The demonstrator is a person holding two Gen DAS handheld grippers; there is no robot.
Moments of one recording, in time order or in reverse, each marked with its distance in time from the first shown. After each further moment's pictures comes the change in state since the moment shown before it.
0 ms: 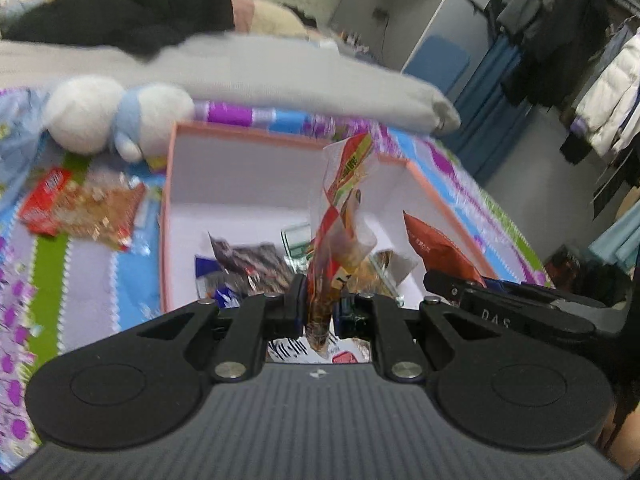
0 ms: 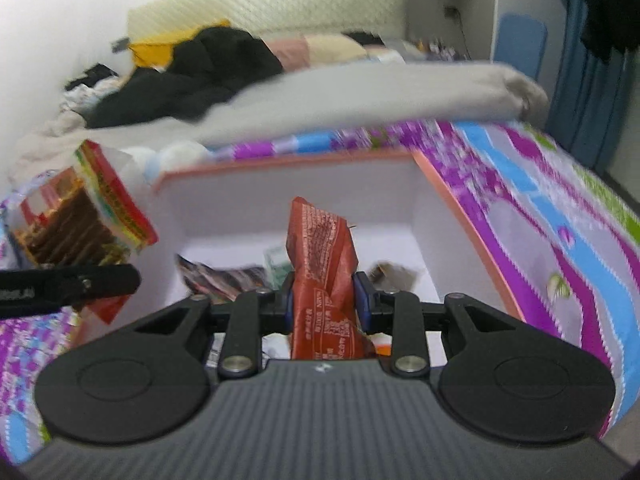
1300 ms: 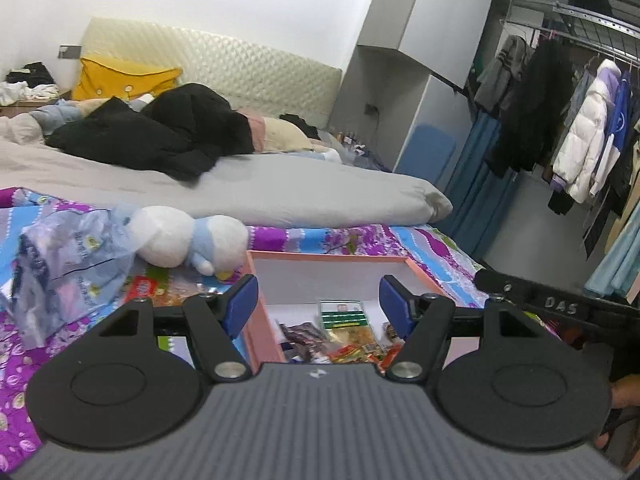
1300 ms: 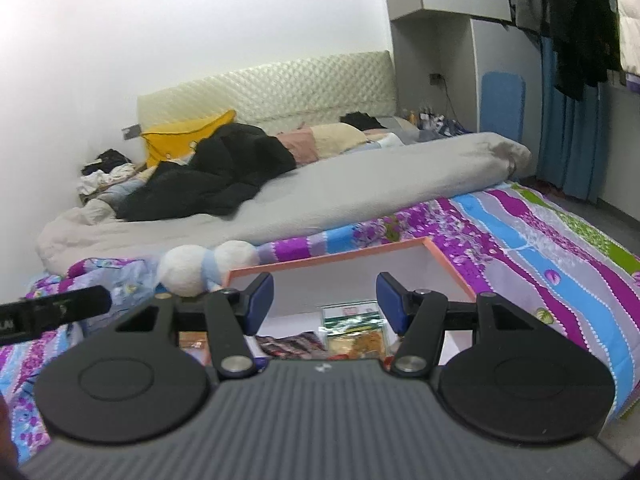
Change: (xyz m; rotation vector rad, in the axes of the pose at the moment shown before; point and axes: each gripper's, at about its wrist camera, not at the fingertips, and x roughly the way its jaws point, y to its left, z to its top) left arm -0.197 0.035 -0.006 0.093 -0.328 0.032; right arm -0.137 0.060 0.015 0.071 -0.304 0.038
